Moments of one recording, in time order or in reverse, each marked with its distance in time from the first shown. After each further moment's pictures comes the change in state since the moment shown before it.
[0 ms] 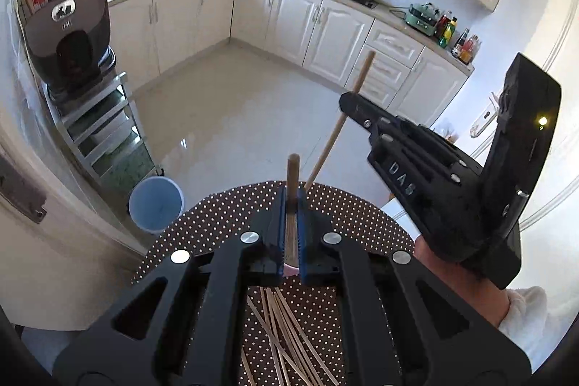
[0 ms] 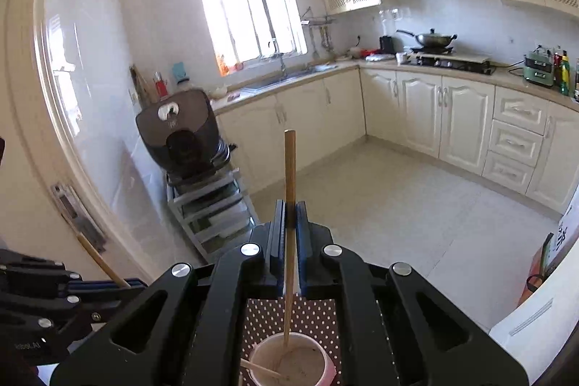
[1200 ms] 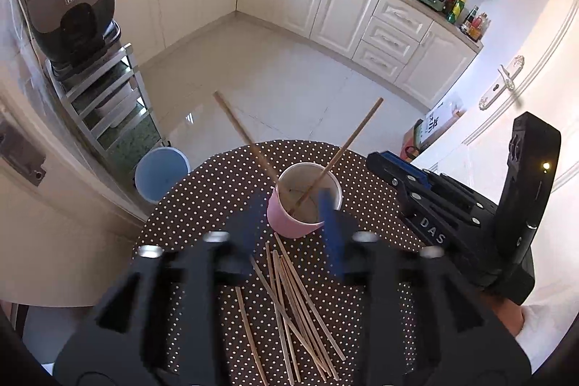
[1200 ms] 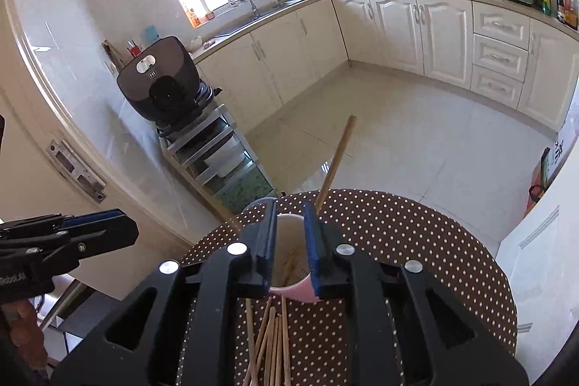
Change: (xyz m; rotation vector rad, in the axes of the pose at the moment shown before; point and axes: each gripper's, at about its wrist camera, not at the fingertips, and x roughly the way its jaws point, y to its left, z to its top) left arm -0.002 0.003 -0.034 0.004 0.089 0.037; right arm -0.028 -0.007 -0.060 0.188 0.244 -0.031
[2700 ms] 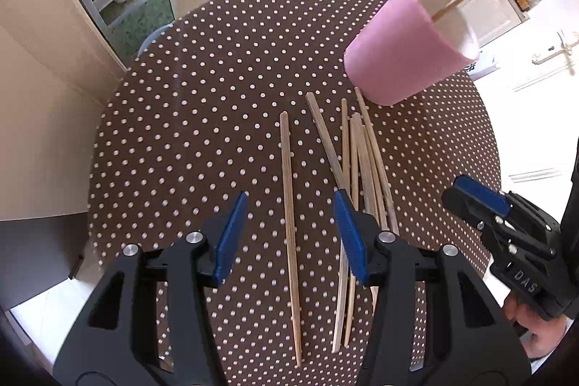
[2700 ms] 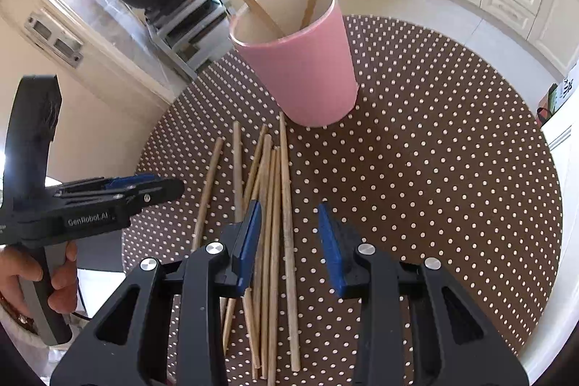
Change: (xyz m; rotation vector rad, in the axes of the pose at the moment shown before) left arm 0.119 0.078 -0.124 -0.169 0.365 0.009; right arm 0.039 -0.002 -0.123 -0.005 0.427 -0.017
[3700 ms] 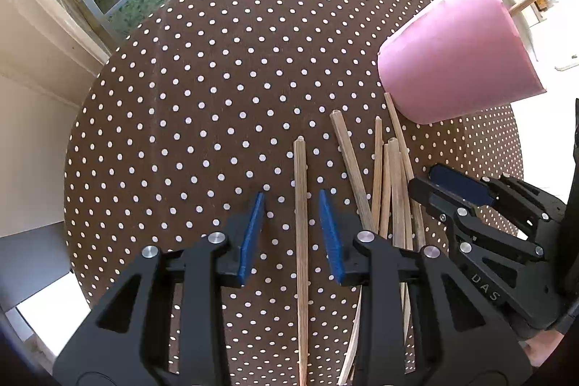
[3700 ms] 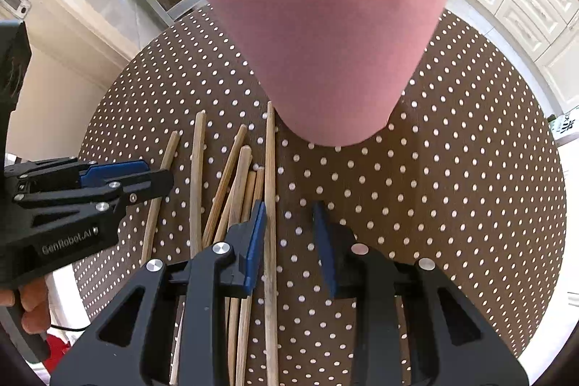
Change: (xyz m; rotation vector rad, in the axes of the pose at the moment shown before) left arm 0.057 0.000 0.044 -0.020 0.063 0.037; right arm 0.101 0.035 0.051 -0.138 0.158 -0.132
